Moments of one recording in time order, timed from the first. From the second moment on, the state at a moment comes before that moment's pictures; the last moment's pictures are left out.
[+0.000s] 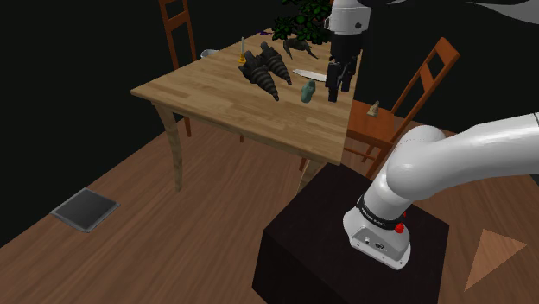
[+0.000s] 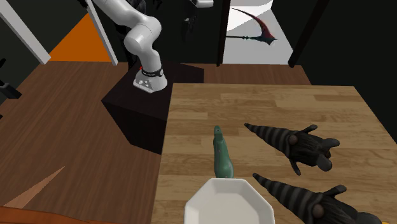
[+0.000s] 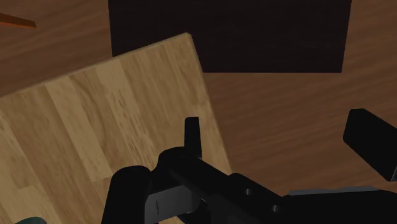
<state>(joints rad) 0.02 -0.79 -0.07 -2.44 -0.07 1.44 -0.07</state>
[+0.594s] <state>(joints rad) 0.01 -0.75 -0.22 -2.48 -0.26 1.57 -0.35</state>
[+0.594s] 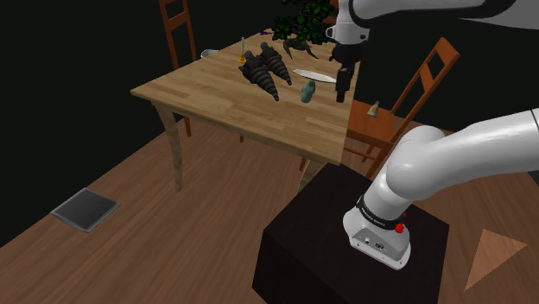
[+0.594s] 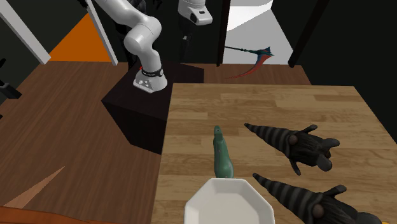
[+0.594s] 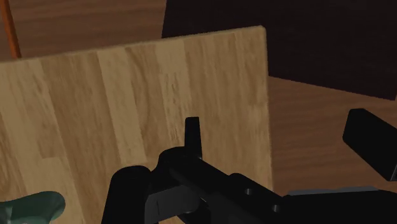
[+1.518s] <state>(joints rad) 0.04 -0.43 -0.52 -2.37 -0.50 1.93 -0.86</state>
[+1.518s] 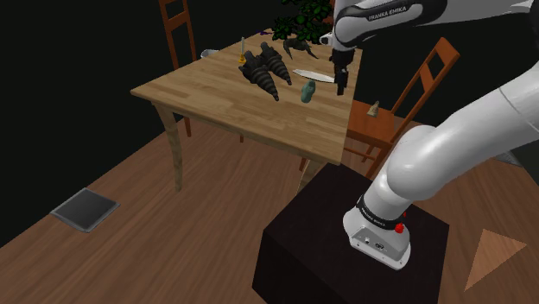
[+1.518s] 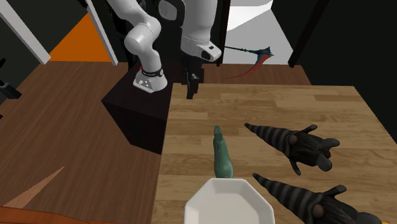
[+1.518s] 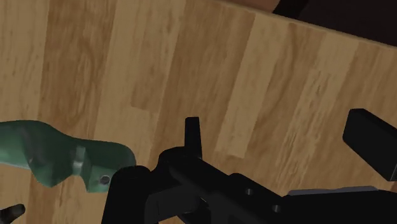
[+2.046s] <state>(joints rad) 0.09 -0.11 -0.68 -2.20 -0.42 2.18 -1.18</state>
